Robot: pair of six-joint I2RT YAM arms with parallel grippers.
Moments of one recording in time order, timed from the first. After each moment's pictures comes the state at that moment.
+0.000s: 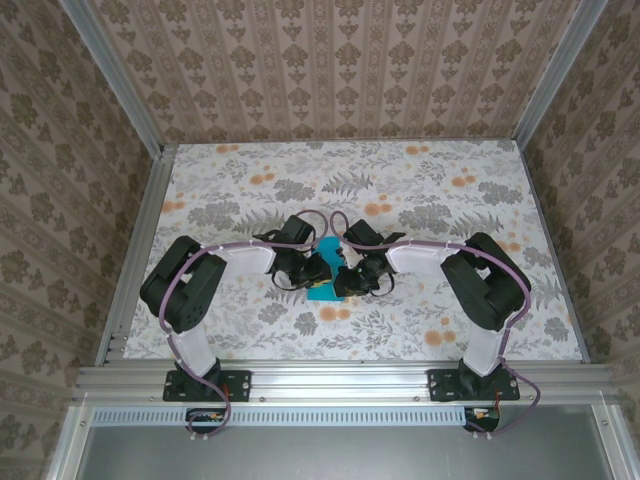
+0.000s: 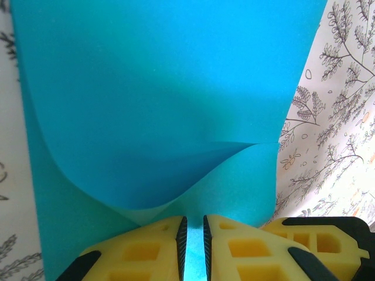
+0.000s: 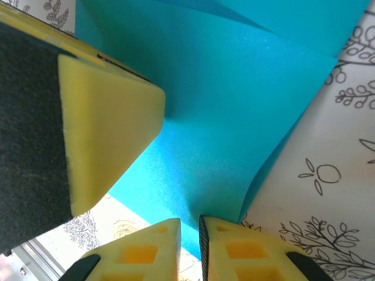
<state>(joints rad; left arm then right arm) -0.68 1.78 0.92 -0.25 0.46 -0.87 0.65 1.82 1.01 -0.43 -0.46 0.48</state>
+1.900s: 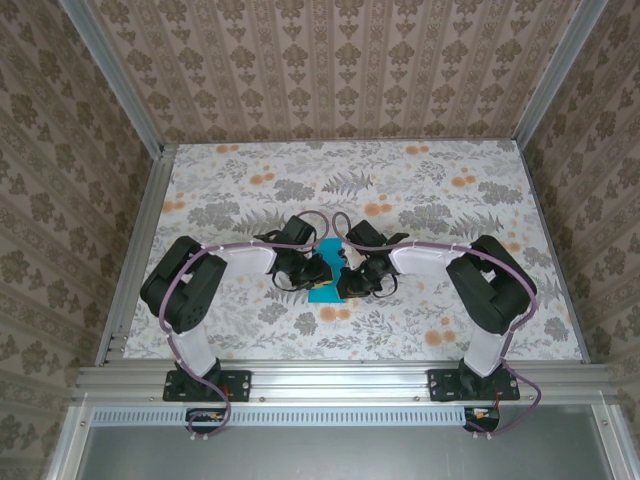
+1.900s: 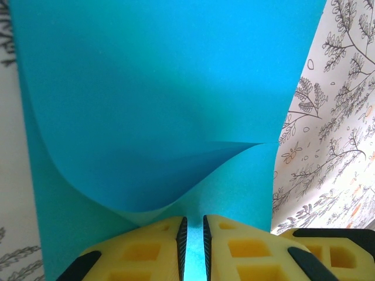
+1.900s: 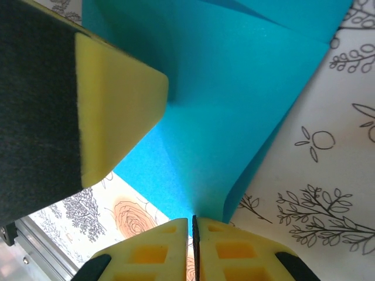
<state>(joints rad) -0.69 1.78 0.92 -0.26 0.47 -0.87 0.65 1.79 0.99 -0.45 -0.46 0.48</state>
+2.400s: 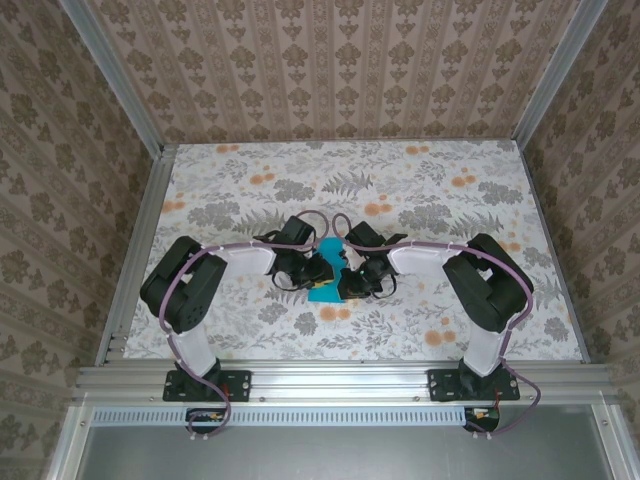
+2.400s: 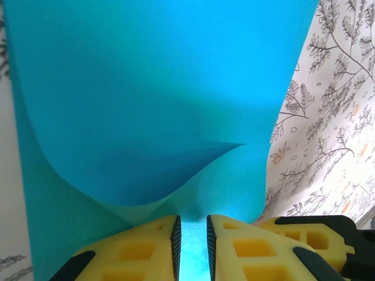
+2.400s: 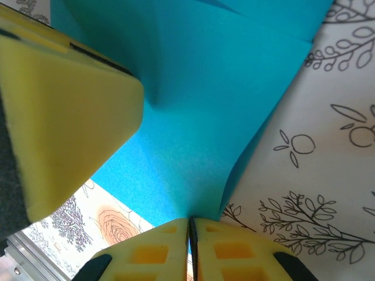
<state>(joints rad) -0.69 1.78 0.91 -0.21 0.50 -0.88 0.65 1.81 0.99 -0.45 -0.44 0.50</state>
